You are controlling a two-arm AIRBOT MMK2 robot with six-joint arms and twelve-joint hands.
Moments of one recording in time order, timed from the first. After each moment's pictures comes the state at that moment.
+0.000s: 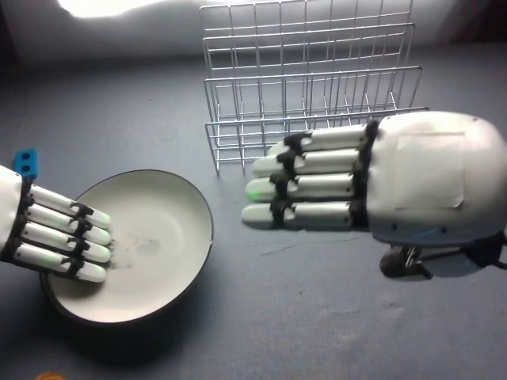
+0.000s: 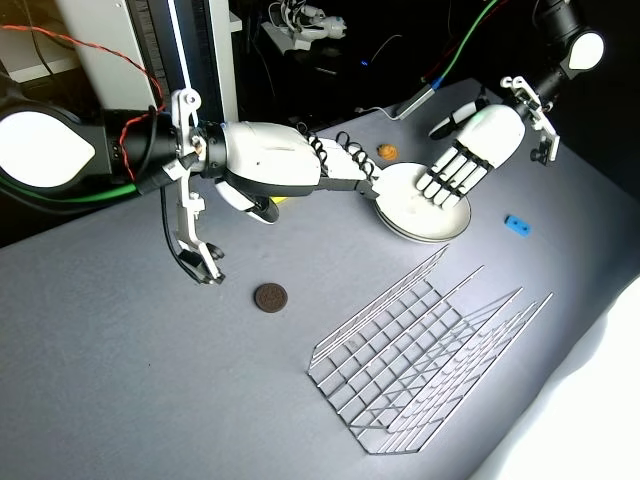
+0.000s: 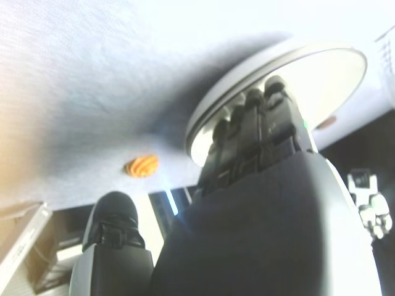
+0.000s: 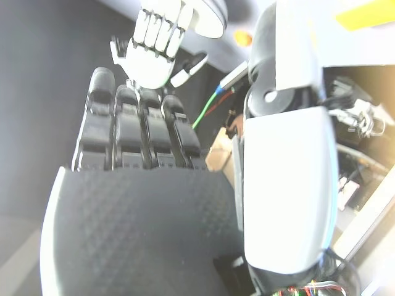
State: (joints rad) left arm 0.88 -1.12 1.89 1.61 -1.37 0.11; right arm -0.64 -0.93 0.91 -0.81 0.60 -0.67
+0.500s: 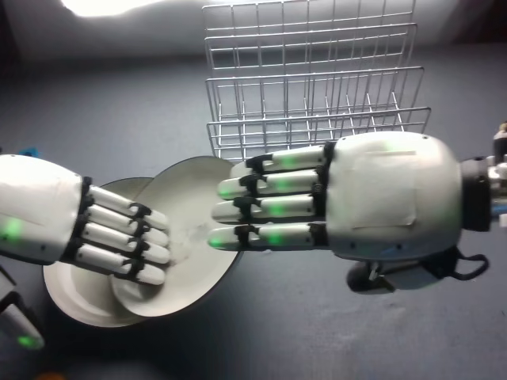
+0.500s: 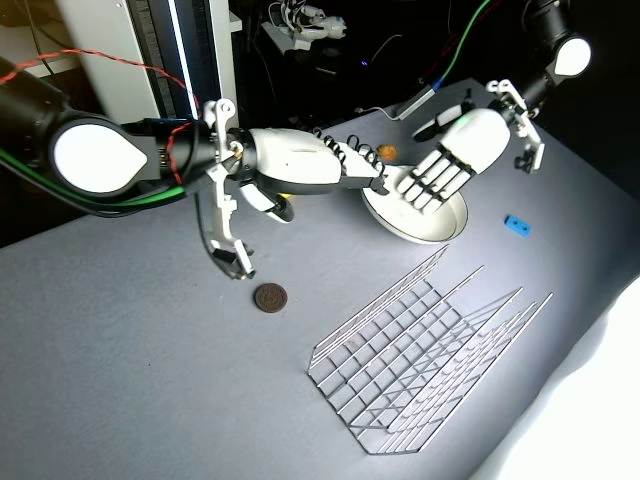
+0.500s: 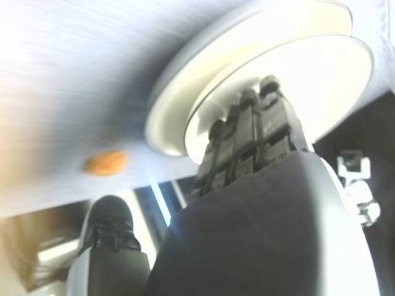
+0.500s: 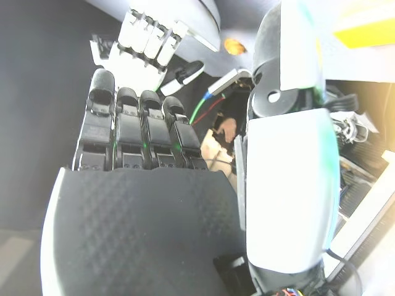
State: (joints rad) left arm 0.81 -1.12 1.78 1.62 -1.32 0.05; right arm -0.63 -1.04 0.96 -0.78 0.55 -0.74
